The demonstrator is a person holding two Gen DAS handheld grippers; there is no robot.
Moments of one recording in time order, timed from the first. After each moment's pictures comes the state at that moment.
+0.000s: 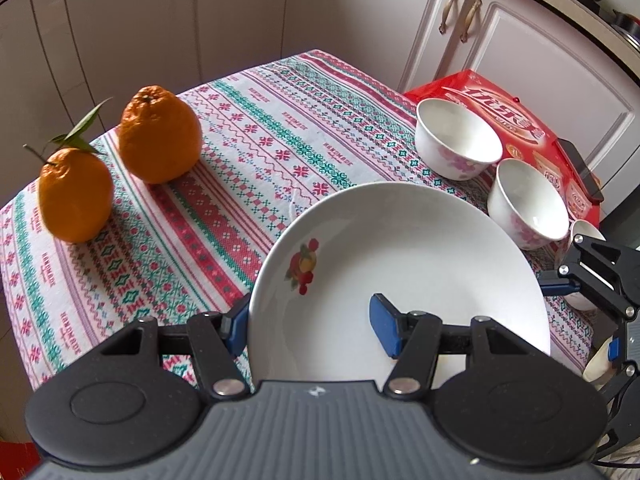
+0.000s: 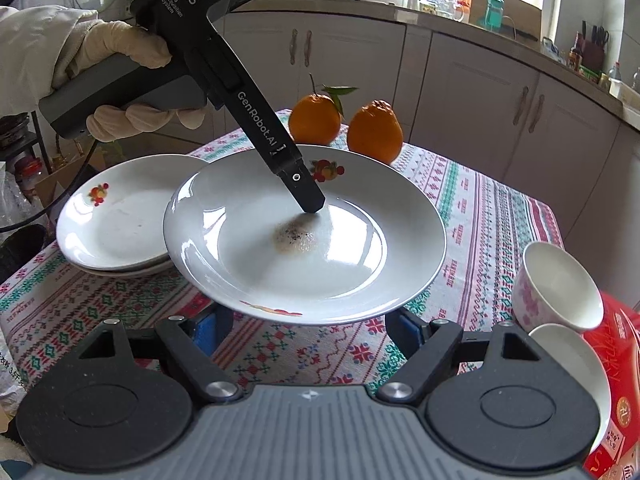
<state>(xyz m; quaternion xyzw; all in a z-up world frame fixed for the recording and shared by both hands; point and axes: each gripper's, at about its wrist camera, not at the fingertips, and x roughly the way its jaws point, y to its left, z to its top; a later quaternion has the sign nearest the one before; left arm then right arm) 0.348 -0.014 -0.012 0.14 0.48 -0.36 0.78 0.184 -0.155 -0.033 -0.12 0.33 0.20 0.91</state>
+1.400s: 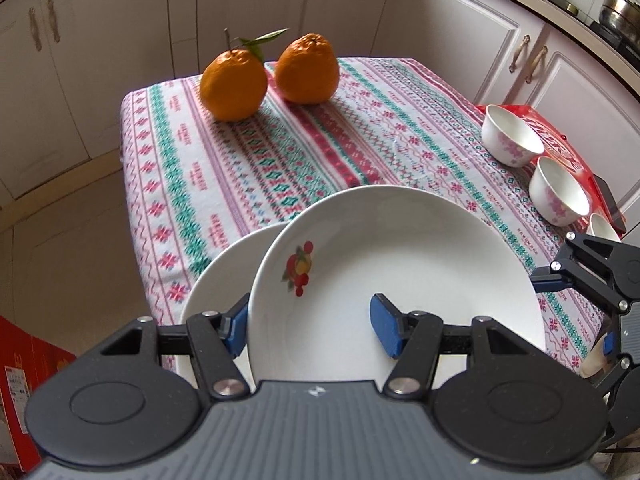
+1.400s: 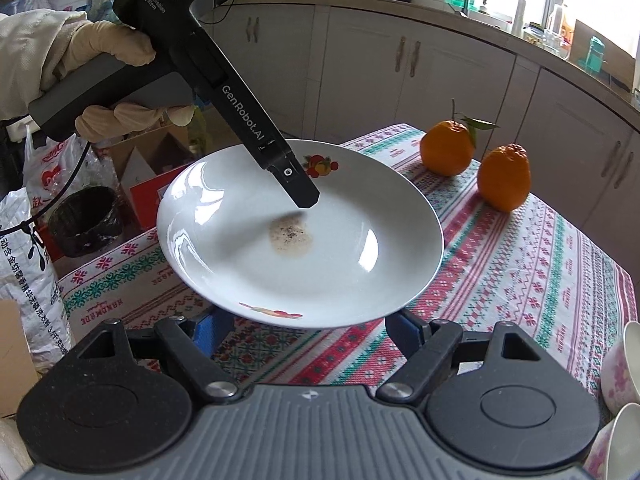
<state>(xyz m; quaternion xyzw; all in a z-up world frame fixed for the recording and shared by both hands) 0.287 0.122 -0.013 0.07 0.49 -0.26 0.83 0.172 -0.060 -0.038 -0.18 0.33 0.32 0.87</state>
